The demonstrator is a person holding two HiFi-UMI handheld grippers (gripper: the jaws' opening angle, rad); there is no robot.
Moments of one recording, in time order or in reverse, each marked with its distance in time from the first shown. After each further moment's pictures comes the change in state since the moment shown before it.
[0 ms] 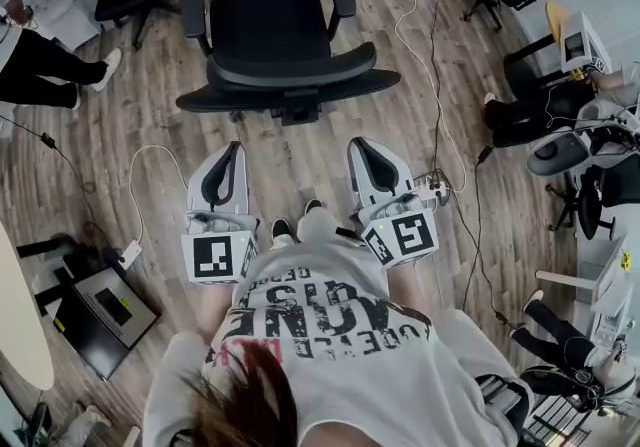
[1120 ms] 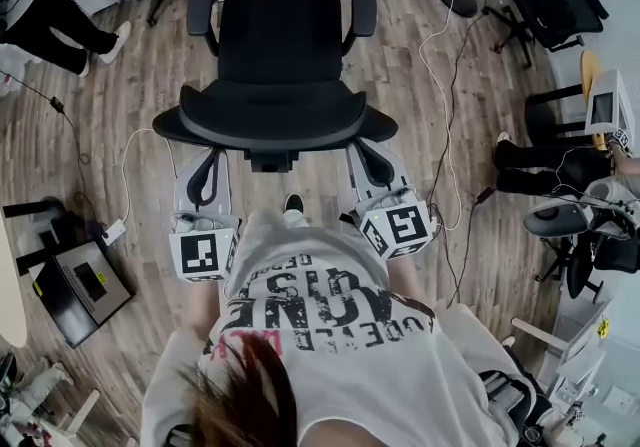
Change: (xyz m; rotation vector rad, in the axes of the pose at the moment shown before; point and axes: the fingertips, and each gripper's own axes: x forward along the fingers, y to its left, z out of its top) left arm 0.087 0.013 -0.046 0.041 0.119 0.188; right arm 0.087 -0.111 -0.052 0.010 0.126 0.168
